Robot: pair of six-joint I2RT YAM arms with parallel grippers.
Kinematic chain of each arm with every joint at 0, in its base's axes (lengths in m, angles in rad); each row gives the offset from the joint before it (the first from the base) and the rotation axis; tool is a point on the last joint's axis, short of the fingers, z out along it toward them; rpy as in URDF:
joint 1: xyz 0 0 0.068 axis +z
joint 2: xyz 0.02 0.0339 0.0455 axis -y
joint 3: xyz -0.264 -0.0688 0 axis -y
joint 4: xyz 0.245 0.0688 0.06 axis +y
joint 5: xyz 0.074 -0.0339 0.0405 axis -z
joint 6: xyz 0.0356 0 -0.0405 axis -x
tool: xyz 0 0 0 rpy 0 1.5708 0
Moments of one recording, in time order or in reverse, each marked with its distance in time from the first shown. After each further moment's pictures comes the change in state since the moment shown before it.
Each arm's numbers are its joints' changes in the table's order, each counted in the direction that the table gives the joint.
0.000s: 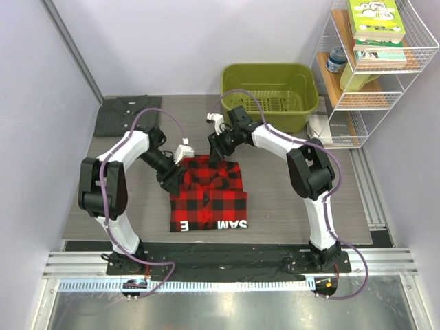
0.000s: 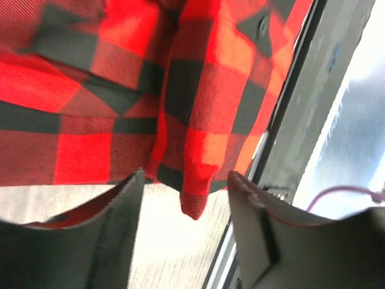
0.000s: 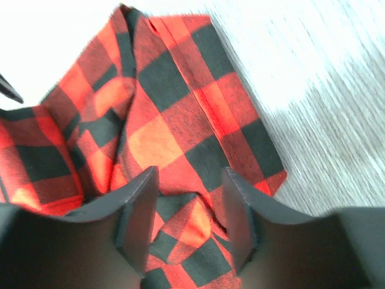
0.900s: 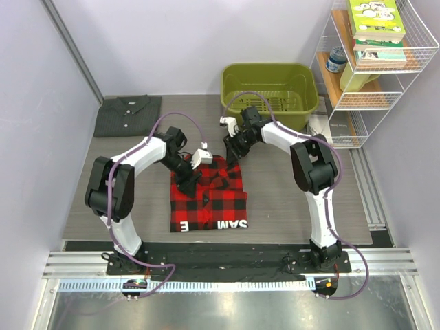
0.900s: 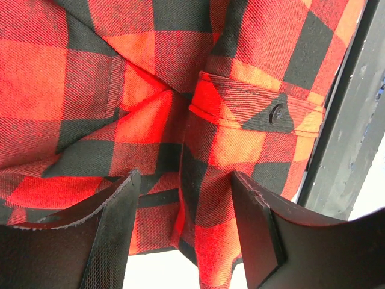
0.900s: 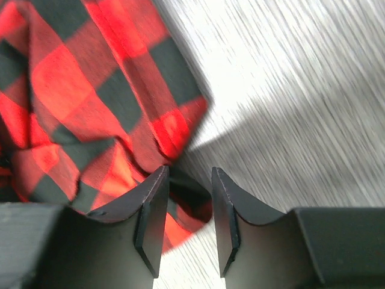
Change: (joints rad) left arm -0.178 0.013 -0.050 -0.294 -0.029 0.125; right arm -0.109 -0.050 0.003 0.126 0.013 0.188
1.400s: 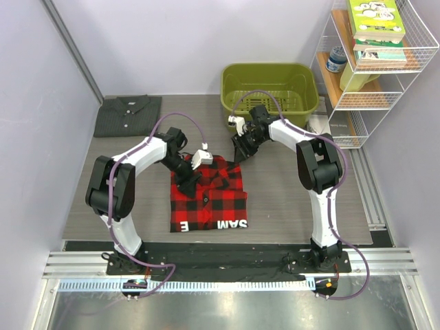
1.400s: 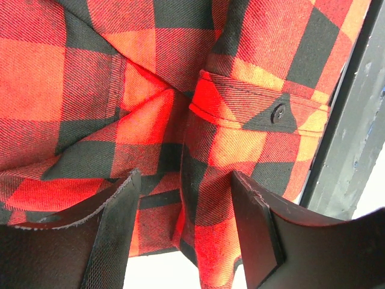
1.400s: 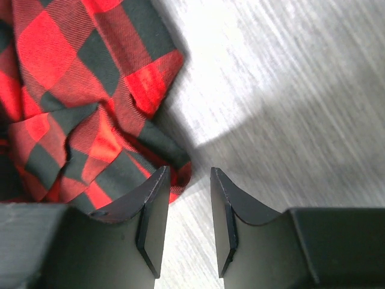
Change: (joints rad) left arm 0.000 -0.010 0.000 -0.002 -0.007 -0.011; right arm -0.067 0.017 -0.012 0.086 -0.018 0.042
